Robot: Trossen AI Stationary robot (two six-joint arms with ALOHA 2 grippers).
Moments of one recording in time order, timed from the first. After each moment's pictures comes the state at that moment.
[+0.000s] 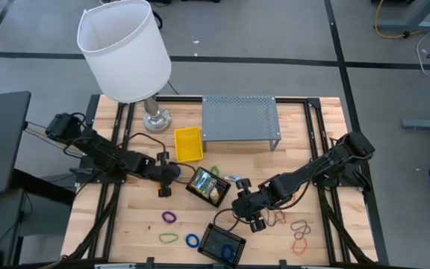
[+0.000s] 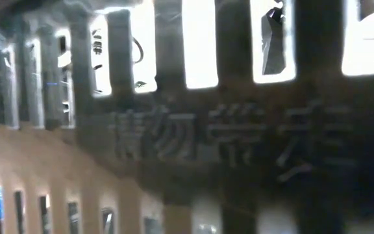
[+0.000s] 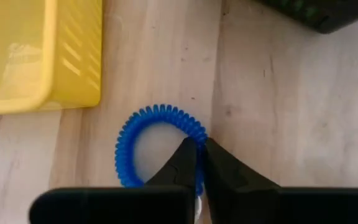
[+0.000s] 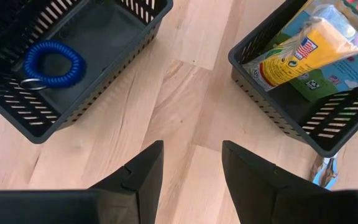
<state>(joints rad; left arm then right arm) -0.31 1.41 0.46 -0.18 -0.34 -0.31 0.47 1.73 1.25 -0.60 0.09 0.12</state>
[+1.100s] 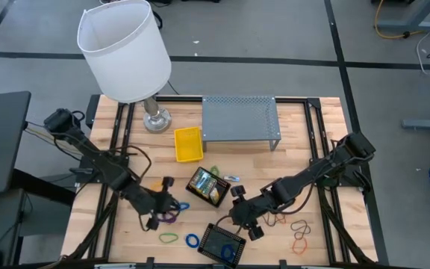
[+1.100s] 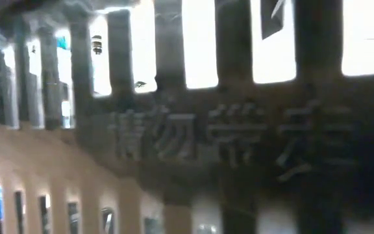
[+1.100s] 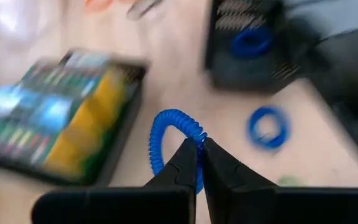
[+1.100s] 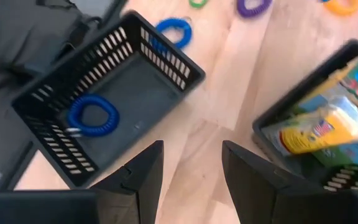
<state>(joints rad) -0.70 1.30 0.71 -0.10 -0.39 -0.21 0.51 1.73 1.25 -0.41 0.07 0.07</state>
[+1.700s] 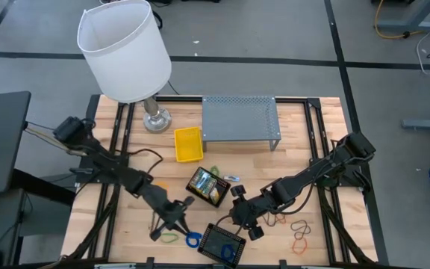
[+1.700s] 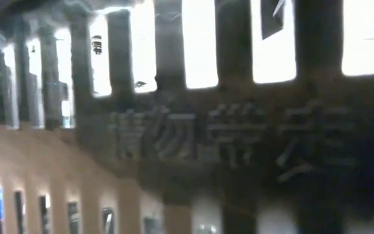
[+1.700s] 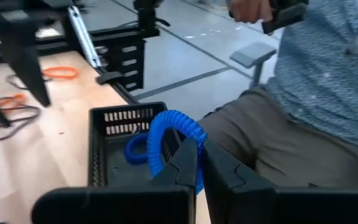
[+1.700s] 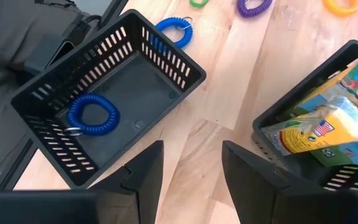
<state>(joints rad) -0.58 1.52 0.71 0.52 0.15 -0.03 0.51 1.73 1.25 -0.42 0.08 0.06</state>
